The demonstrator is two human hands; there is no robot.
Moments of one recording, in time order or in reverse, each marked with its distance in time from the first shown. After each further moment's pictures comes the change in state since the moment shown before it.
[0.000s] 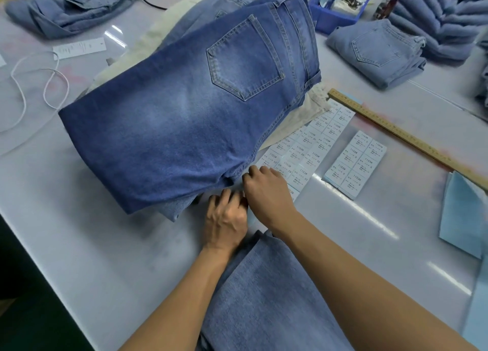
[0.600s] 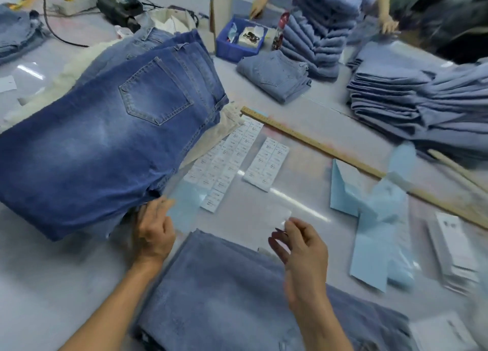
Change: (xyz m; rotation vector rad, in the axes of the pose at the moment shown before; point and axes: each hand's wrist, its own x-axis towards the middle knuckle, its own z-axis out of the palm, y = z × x) left_hand 0.002 0.008 -0.032 -0.372 0.083 -0.229; right_hand -0.209 0.029 -0.119 1.684 0.752 1.257
